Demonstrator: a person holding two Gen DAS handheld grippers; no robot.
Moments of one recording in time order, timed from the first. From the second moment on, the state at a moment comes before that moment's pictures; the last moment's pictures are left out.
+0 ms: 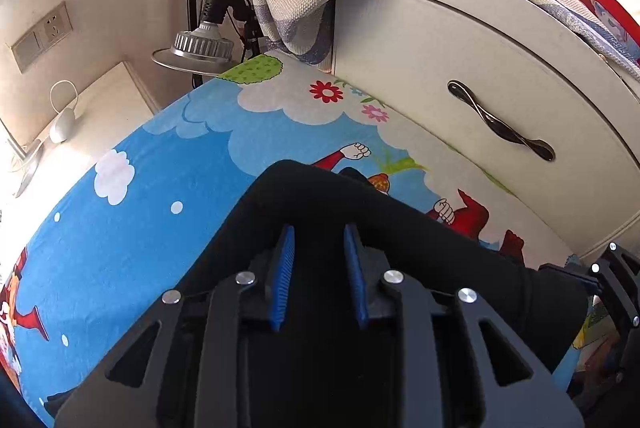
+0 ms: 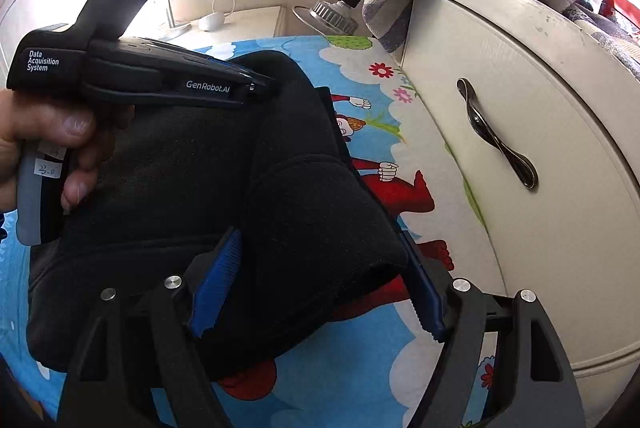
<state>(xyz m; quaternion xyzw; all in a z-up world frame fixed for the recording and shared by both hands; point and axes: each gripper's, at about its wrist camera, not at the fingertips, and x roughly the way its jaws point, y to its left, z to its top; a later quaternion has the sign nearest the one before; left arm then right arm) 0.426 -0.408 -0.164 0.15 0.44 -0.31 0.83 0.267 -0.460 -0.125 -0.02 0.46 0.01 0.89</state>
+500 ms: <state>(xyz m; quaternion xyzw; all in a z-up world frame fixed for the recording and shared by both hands) 0.452 -0.380 -0.141 0.03 0.43 -0.19 0.88 0.271 -0.466 -0.128 0.00 0.46 0.01 0.89</state>
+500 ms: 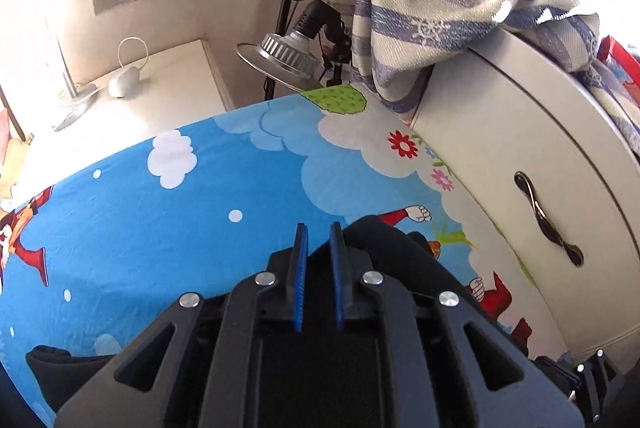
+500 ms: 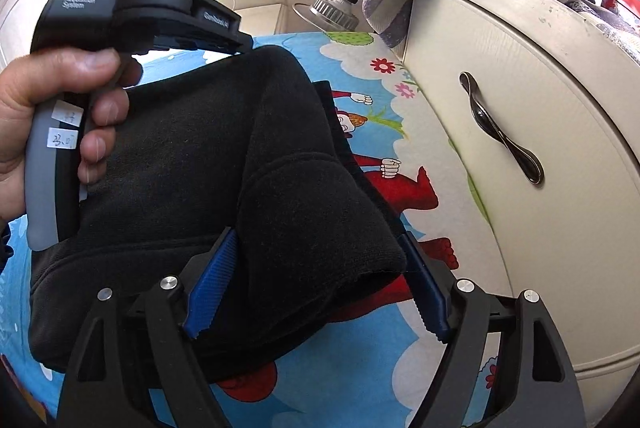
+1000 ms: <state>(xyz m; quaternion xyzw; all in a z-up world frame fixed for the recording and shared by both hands) 0.220 -0.334 -0.157 0.03 0.38 -0.20 0.90 0.267 -0.467 -0.129 0.00 0.46 0.01 0.89</state>
